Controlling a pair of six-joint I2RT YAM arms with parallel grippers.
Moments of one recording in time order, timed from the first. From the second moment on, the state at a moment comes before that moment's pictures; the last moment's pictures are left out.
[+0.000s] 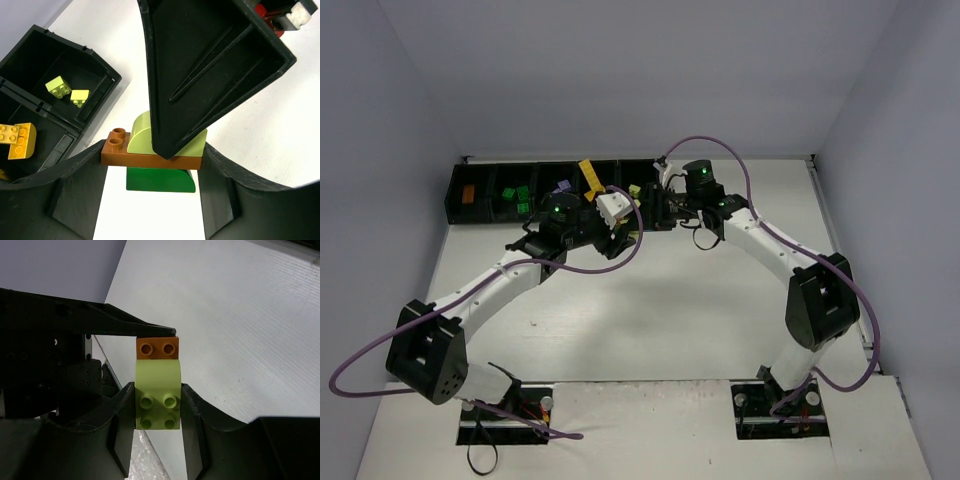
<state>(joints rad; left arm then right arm) -0.50 1.39 1.00 -0.01 0.44 0.28 0.48 1.70 1.32 -0.18 -0.72 0.55</state>
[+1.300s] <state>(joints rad) -0.48 1.39 1.02 -0.20 0.40 0.32 0.45 1.69 1.31 -0.11 -0.72 0.57</state>
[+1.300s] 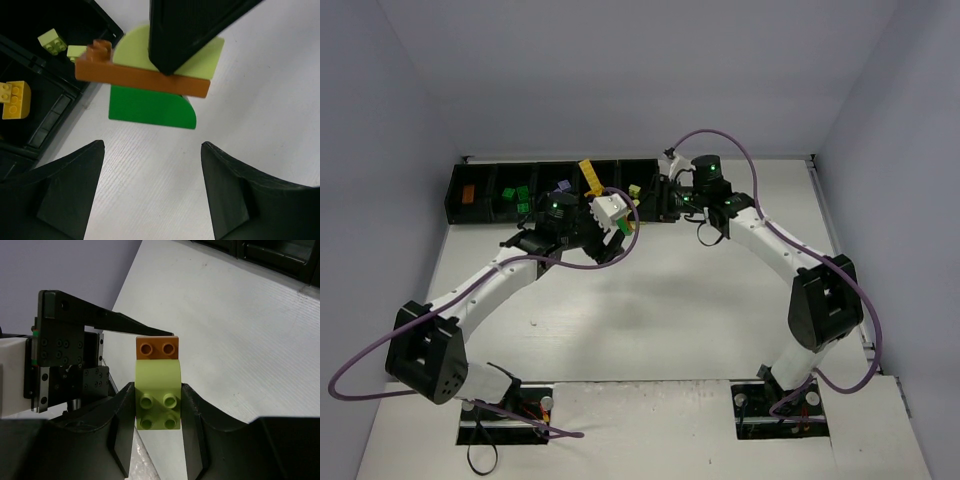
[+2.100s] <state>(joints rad) -0.48 1.36 1.06 -0.14 0.51 0.36 0.51 1.69 1.31 -0.11 -0.76 0.56</state>
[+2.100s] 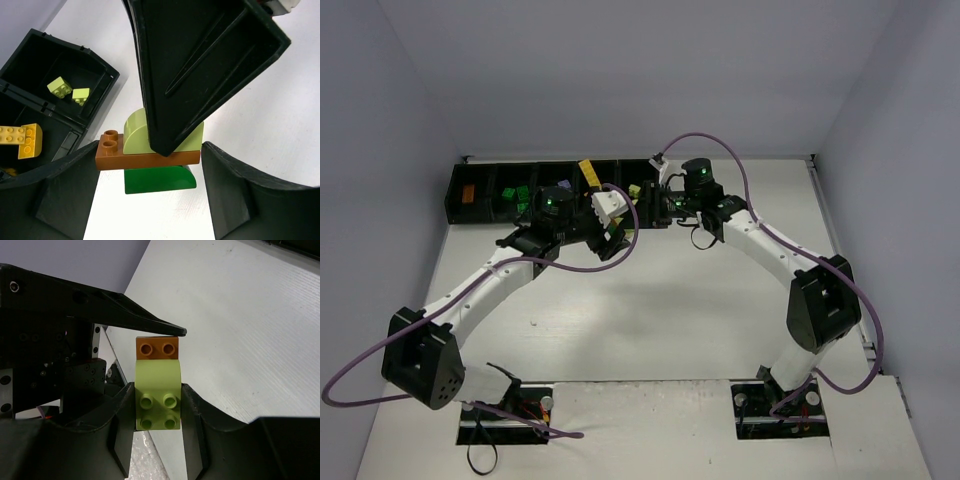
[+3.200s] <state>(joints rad) -0.48 1.34 1.04 -0.11 0.47 0.33 0.51 1.69 1.31 -0.10 -0.76 0.56</state>
